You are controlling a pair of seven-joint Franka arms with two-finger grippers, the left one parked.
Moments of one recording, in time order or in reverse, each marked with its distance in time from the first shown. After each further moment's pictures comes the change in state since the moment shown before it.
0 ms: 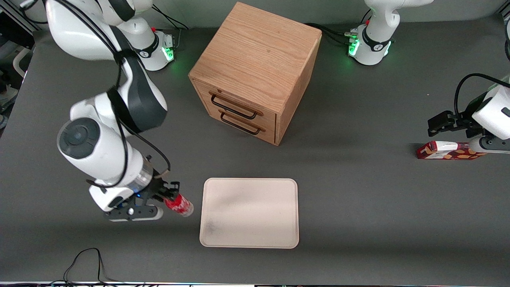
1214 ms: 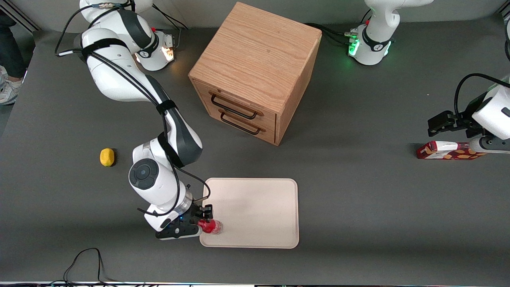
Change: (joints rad) arm 0.020 0.220 0.019 -0.001 -0.020 0.308 -0.020
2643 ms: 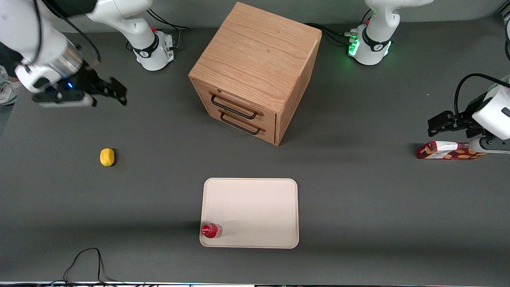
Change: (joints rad) arm -0.010 -1.309 -0.233 -1.115 0.080 -0.430 -0.133
